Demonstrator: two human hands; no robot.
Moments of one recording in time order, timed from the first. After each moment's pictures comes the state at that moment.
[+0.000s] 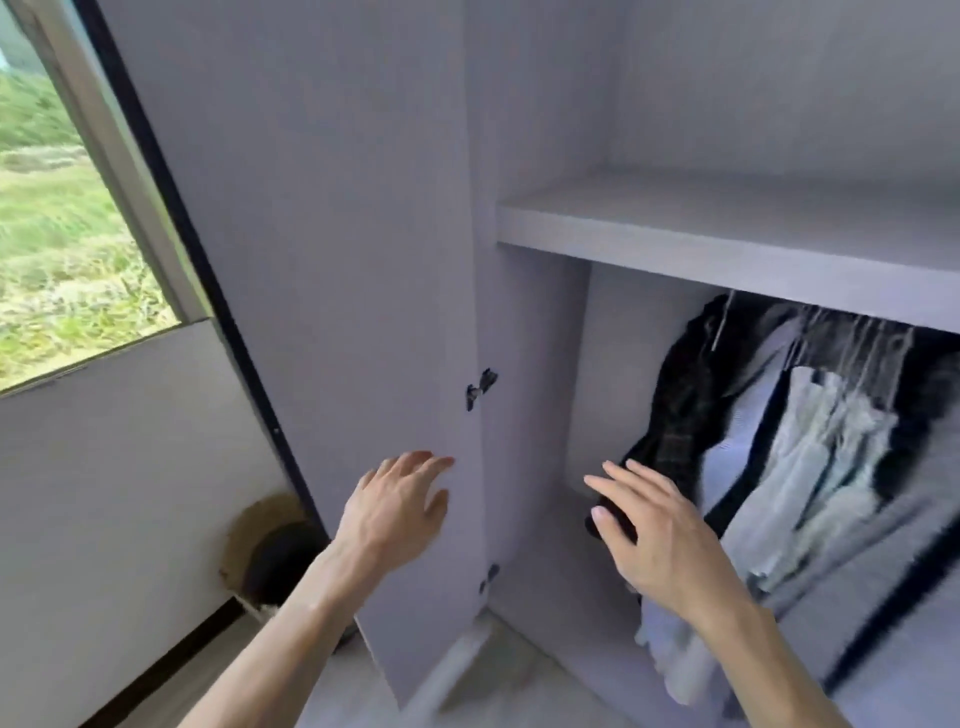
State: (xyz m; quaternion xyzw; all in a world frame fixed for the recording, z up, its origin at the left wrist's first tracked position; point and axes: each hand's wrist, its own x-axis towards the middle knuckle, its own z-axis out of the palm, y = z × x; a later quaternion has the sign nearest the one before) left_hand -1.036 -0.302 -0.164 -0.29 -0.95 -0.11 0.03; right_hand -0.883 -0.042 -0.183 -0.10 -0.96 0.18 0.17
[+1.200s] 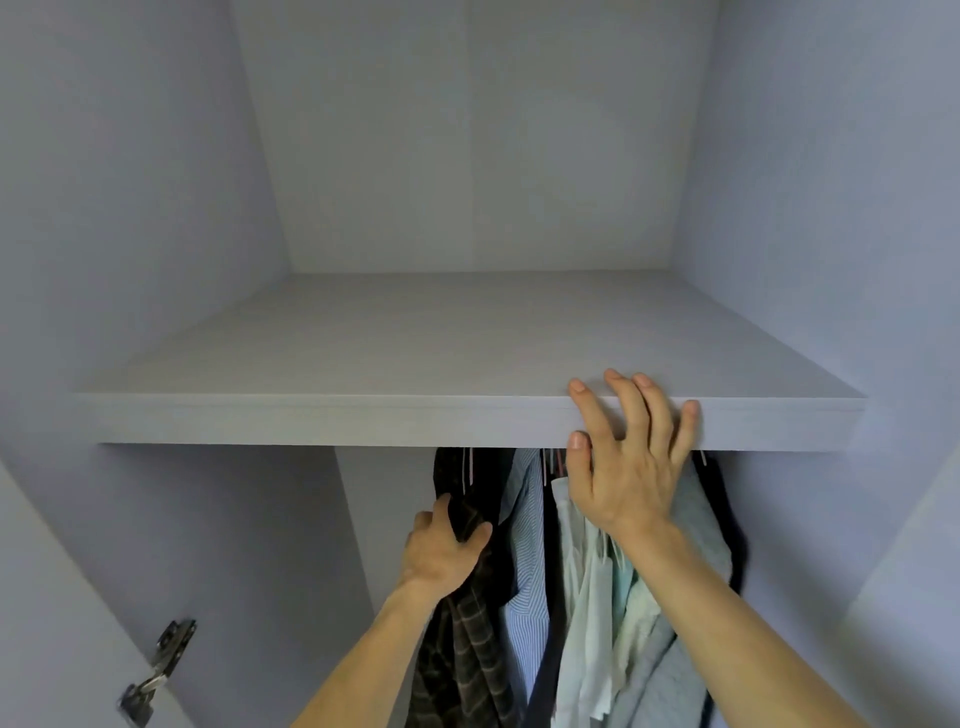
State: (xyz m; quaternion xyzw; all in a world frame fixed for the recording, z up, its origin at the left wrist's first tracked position) left_hand -1.140 0.139 -0.195 -0.38 -0.84 -0.32 -0.21; right_hand -0.963 0.254 -0.105 -0.32 -0.73 -0.25 0.55
